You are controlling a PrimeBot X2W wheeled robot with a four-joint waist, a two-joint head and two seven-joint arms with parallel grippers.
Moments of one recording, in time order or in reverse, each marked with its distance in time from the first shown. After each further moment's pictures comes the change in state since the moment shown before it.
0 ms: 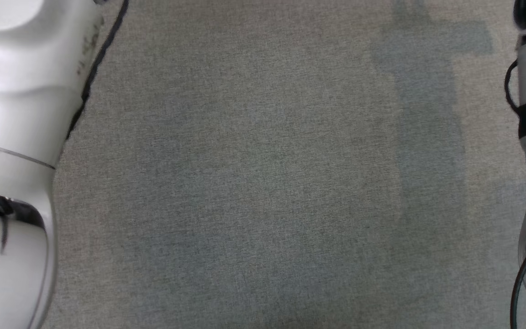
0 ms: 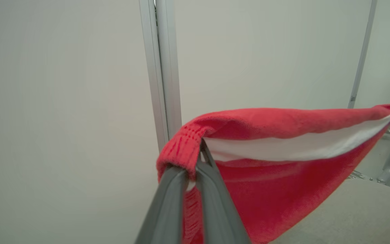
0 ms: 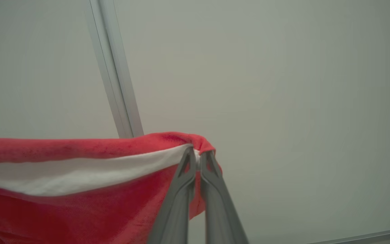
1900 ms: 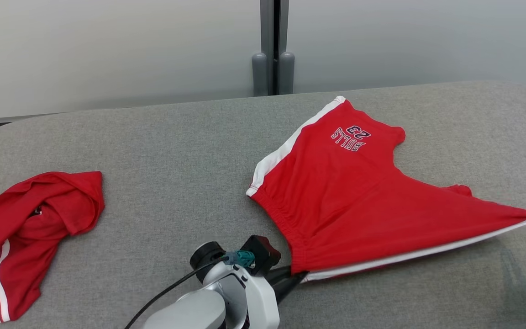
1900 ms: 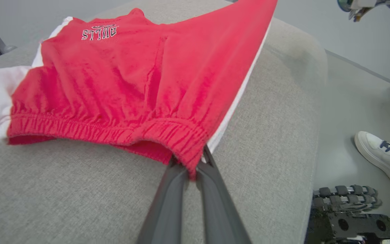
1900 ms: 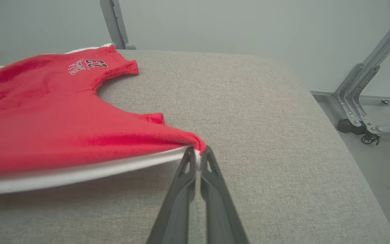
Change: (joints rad) left arm 0.896 0.049 -0.633 -0.371 -0.222 -0.056 0.172; right arm 0.991 -0.599 0.544 -0.114 0.557 0.001 0.084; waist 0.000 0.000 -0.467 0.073
